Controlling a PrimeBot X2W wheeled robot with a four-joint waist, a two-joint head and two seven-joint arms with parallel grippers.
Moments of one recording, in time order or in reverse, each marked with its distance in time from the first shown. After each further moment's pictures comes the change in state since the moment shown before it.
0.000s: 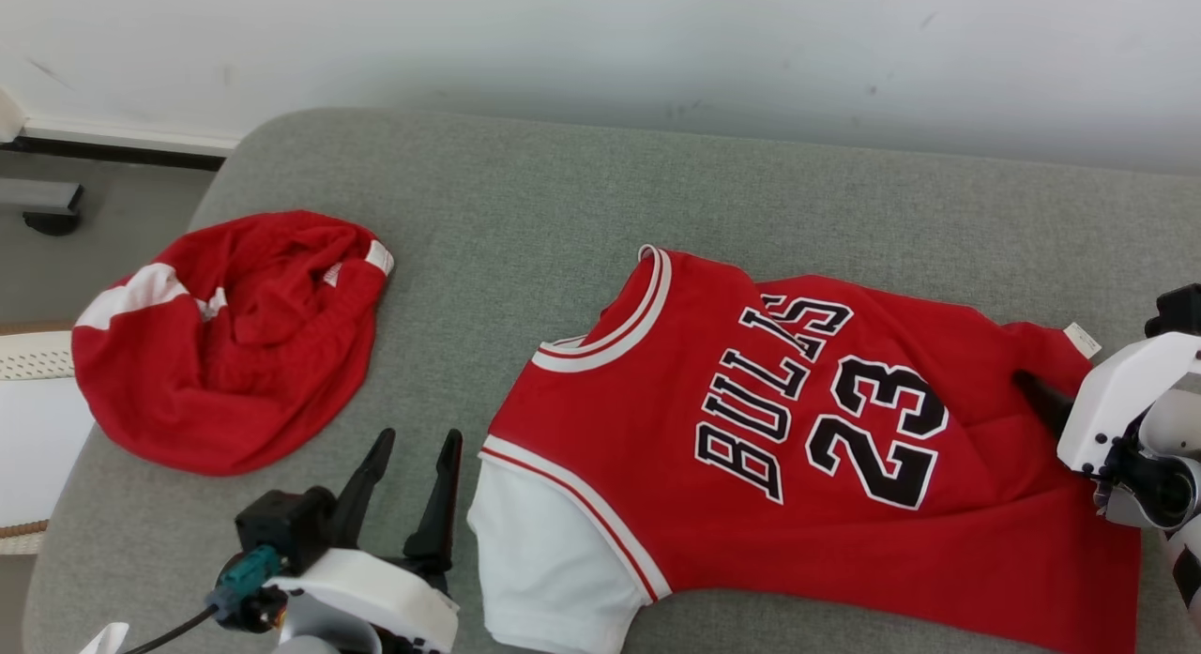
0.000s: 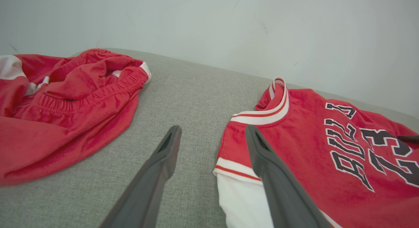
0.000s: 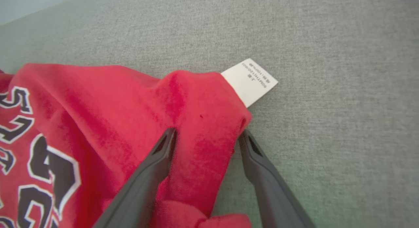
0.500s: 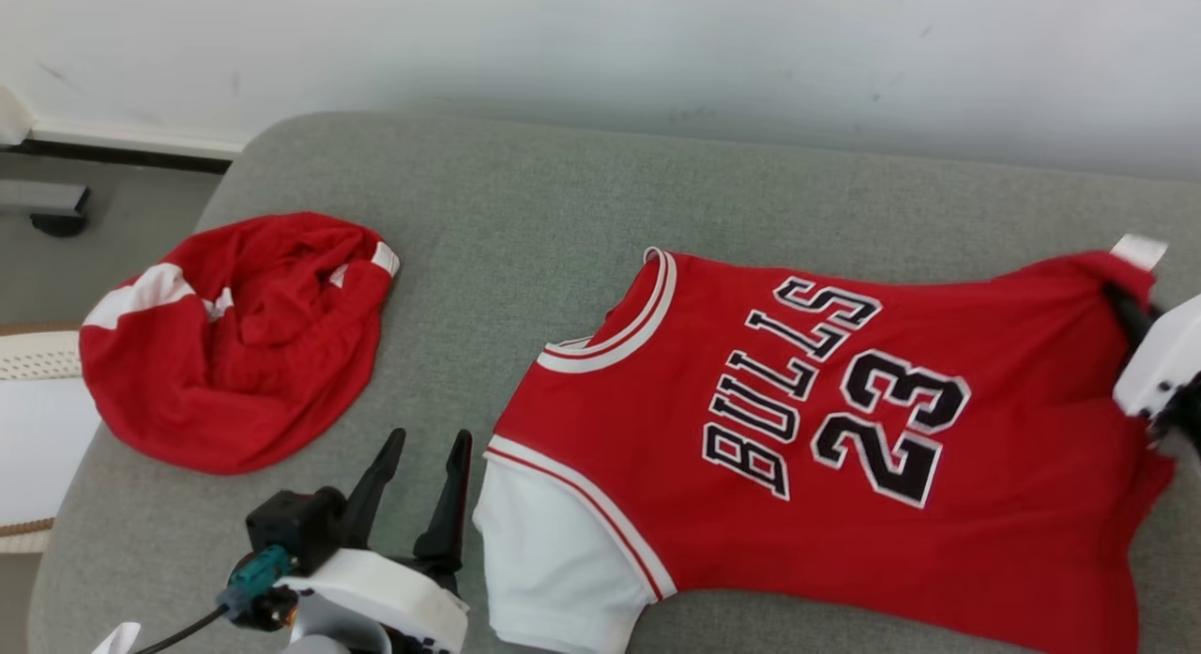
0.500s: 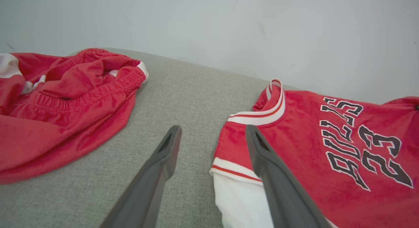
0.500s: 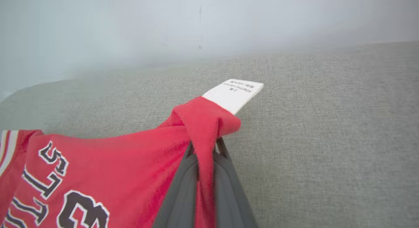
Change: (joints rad) left arm 0.000 -0.034 0.021 0.026 0.023 -0.029 0.000; right arm -0.044 -0.079 0.074 -0.047 0.089 0.000 -0.209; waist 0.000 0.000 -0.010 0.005
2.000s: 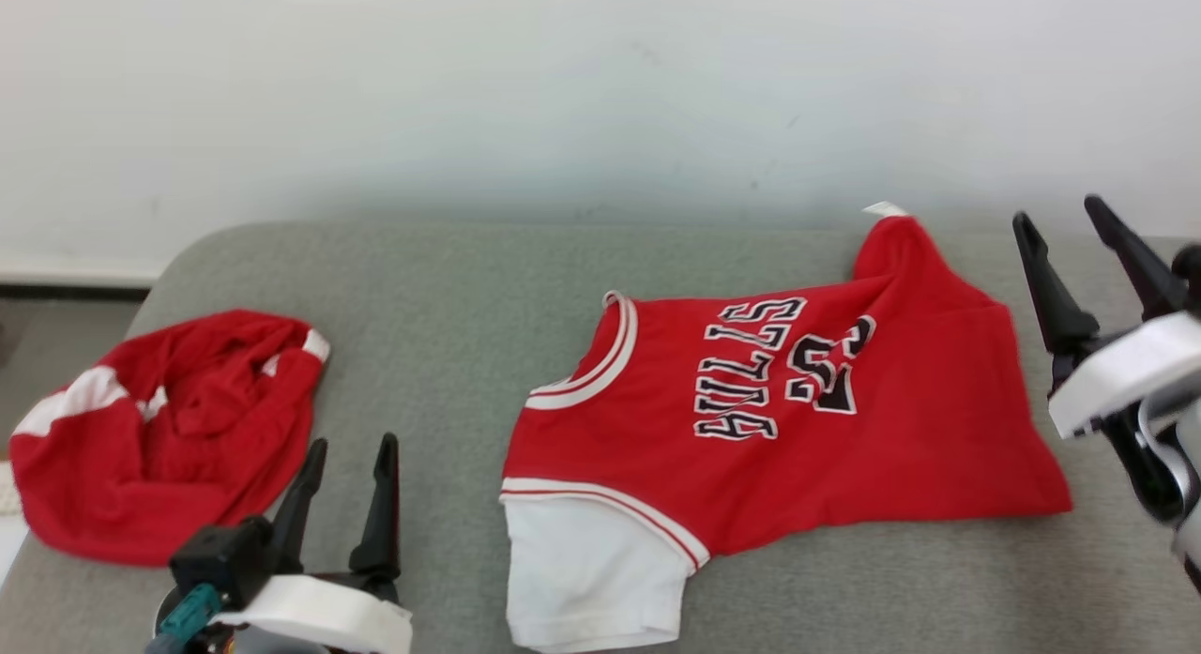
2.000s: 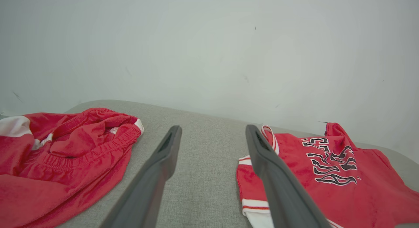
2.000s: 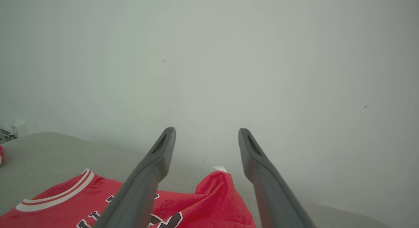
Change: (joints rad) left arm 0.095 -0.082 0.243 -0.053 0.166 -0.057 0.000; right arm 0.012 -0.041 0.237 -0.184 -0.143 0.000 -0.502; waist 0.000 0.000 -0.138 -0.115
